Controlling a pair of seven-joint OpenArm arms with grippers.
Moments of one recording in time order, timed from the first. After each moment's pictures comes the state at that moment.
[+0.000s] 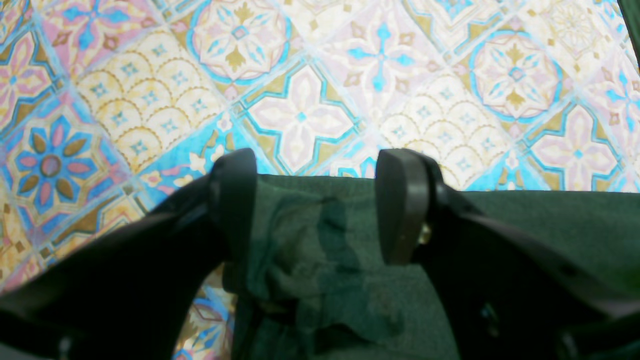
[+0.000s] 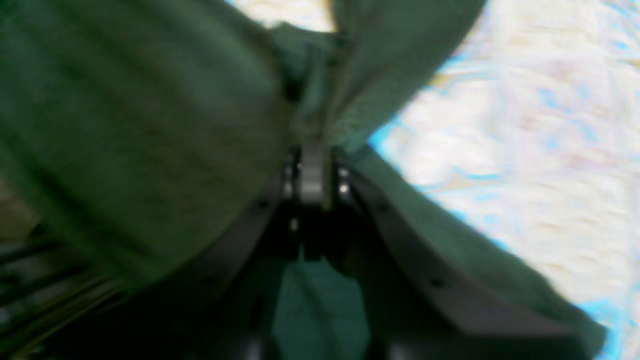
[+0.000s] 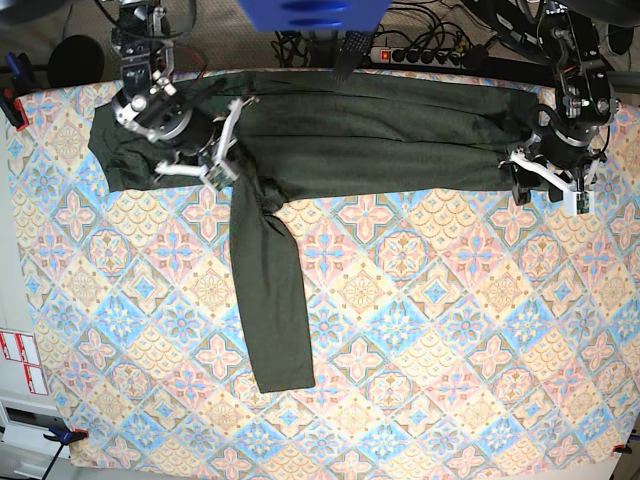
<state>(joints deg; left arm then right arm) 24.4 -16.5 -24.0 103.8 -26.2 -12.9 39.1 -24.0 8.9 -0.5 105.9 0.1 36.1 -38.3</state>
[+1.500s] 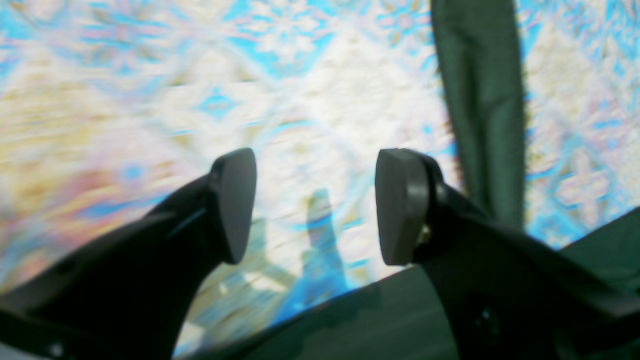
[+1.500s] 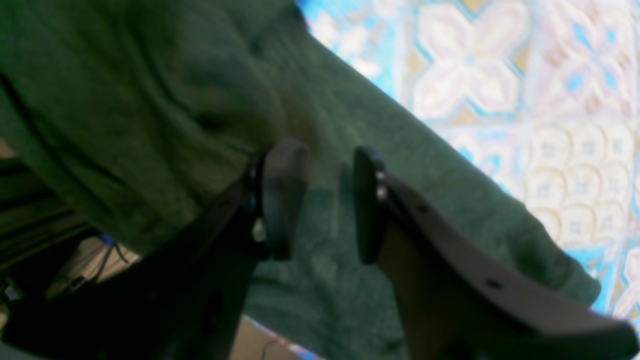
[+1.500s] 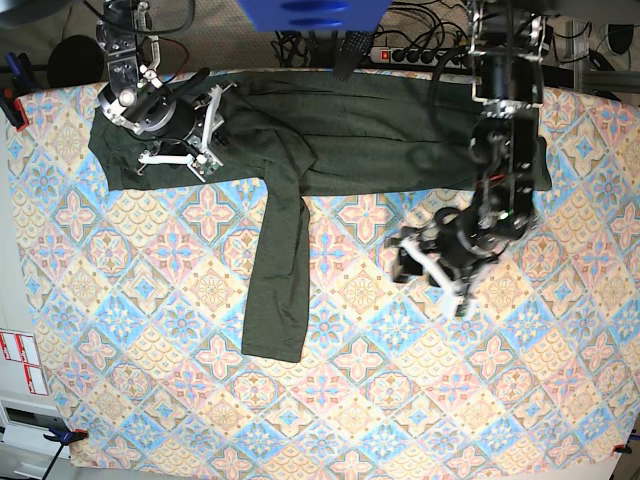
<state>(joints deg) -4.8 -8.6 -0.1 87.8 -25.1 -12.8 50.2 -25.0 14.0 0.1 105.9 -0.4 36.2 -42.0</state>
